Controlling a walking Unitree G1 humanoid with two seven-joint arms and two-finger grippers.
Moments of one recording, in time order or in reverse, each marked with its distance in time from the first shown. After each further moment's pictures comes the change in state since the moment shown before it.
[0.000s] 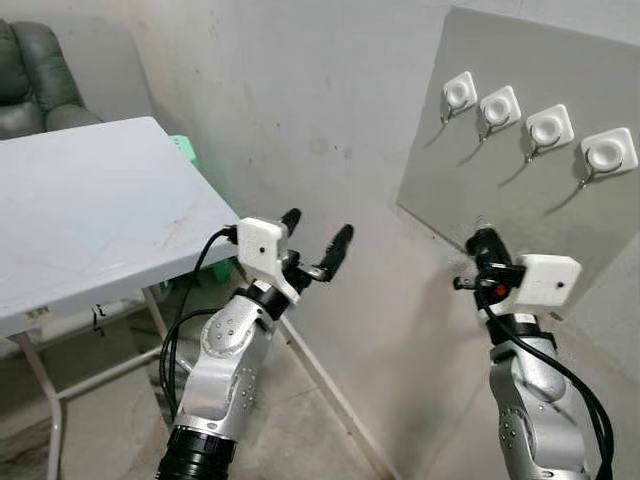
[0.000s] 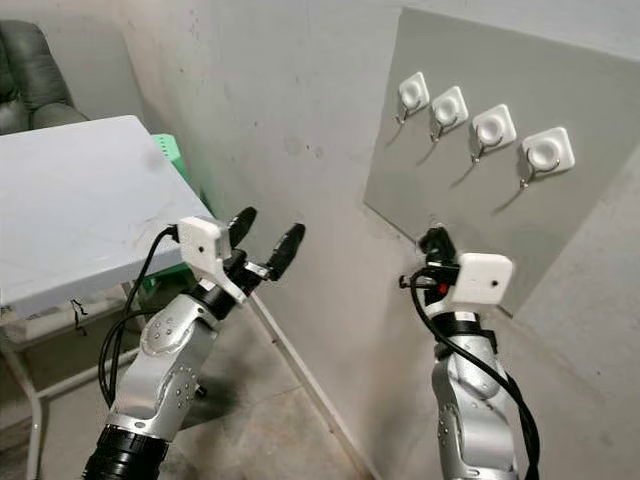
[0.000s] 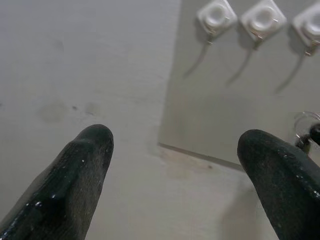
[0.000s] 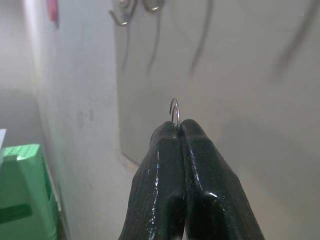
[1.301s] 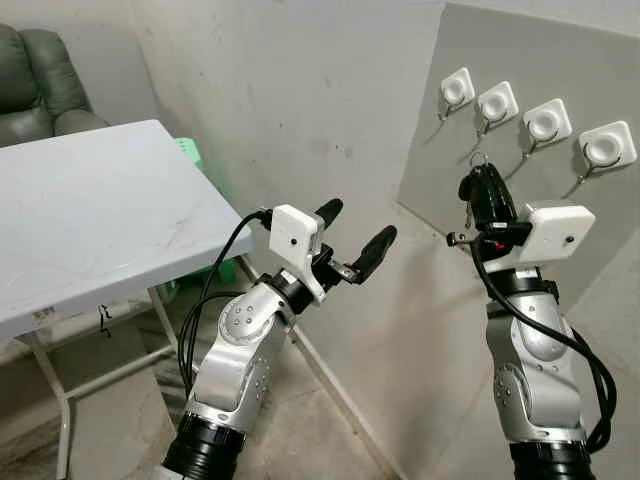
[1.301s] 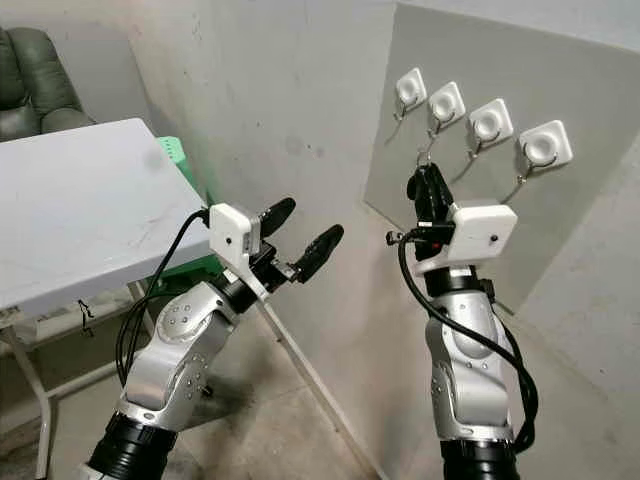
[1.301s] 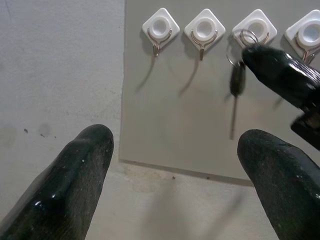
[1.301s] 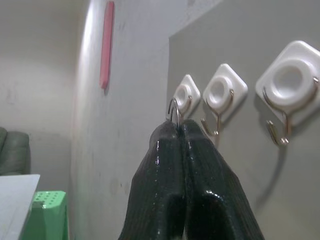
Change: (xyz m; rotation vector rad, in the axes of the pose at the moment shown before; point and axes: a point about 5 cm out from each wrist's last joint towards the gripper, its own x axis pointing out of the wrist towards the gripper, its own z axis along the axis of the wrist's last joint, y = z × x) left arm 0.014 -0.019 0.016 0.025 -0.013 -0.155; right arm 0.042 0.031 0.050 -0.017 -0.239 0.174
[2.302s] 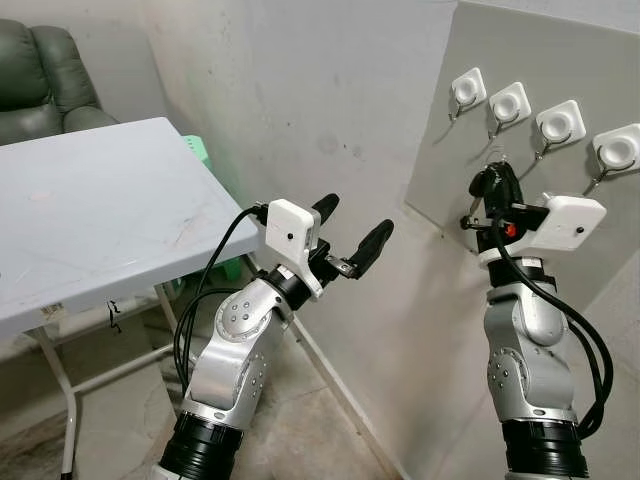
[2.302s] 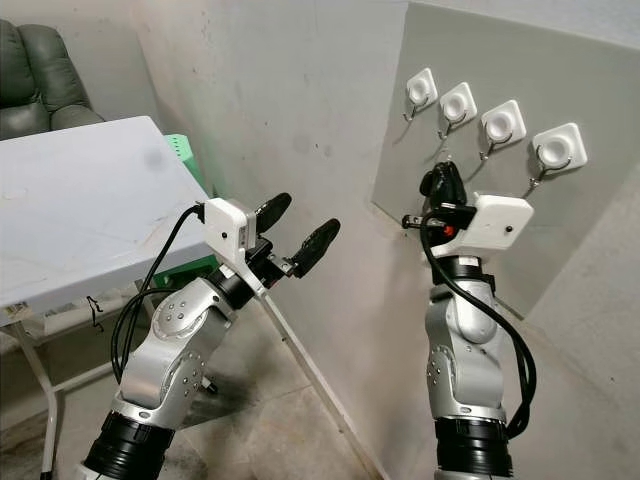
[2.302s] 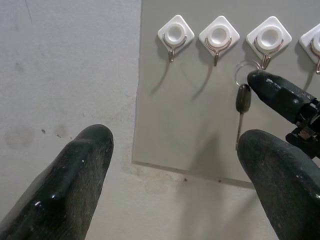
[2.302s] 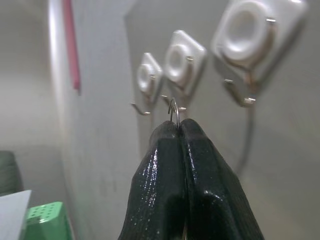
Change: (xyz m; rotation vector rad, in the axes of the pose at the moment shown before) left arm 0.000 0.002 0.006 0.001 -0.006 0.019; right arm -0.001 -0.018 -0.013 0.108 0.039 -0.169
